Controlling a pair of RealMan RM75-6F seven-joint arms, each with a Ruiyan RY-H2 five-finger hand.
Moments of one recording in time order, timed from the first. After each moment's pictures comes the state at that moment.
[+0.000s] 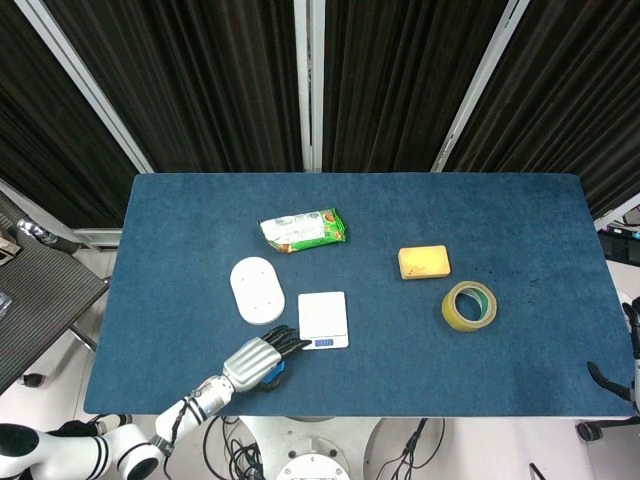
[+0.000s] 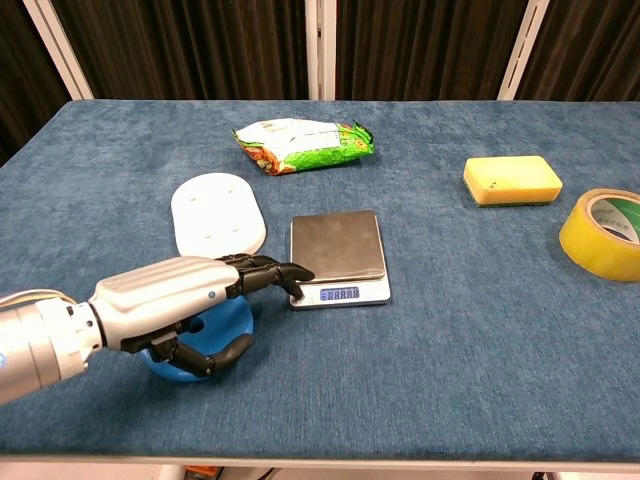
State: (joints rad) left arm -0.62 -1.71 0.09 -1.39 1.60 0.96 -0.07; right arm -0.06 -1.19 0.10 -1.39 -1.40 1.51 0.22
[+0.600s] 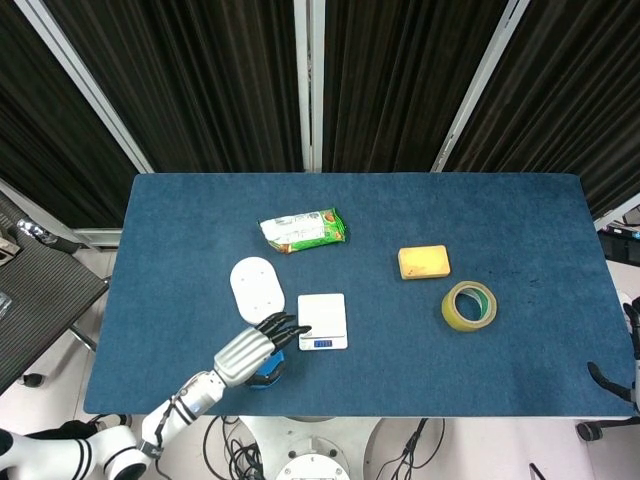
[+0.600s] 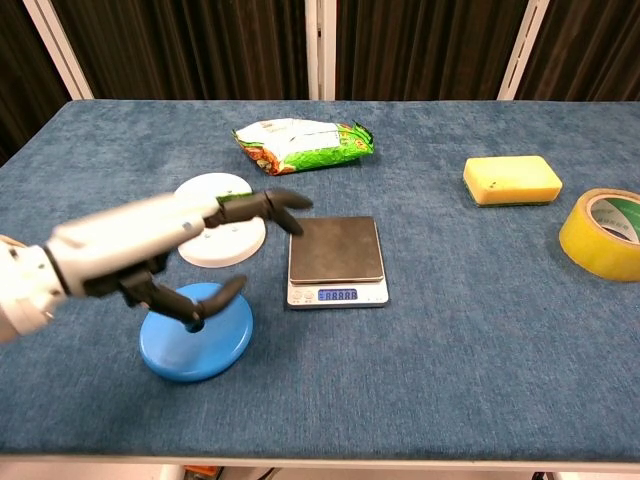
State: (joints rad) left arm -0.60 -1.59 0.06 -1.54 1.68 1.14 -0.14; right arm -0.06 -1.18 0.10 -1.39 -1.40 1.51 0.22
